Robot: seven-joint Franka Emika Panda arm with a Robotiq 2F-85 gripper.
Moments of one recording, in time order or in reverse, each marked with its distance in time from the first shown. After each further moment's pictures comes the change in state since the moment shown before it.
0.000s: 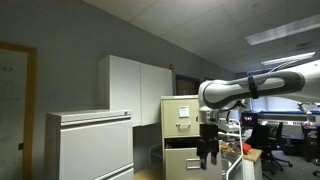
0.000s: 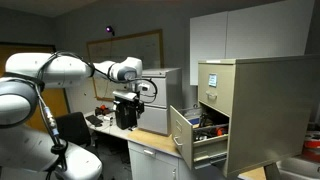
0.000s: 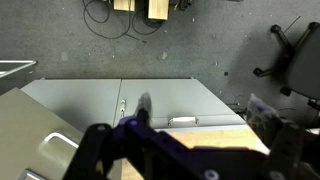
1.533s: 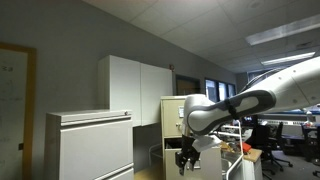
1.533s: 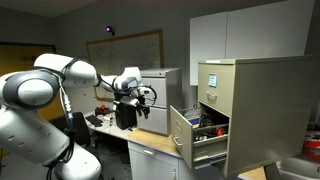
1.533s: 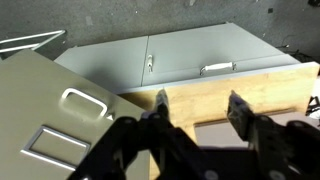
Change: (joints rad) arm -0.057 0.165 0.151 -0.052 -0.086 0.448 0.272
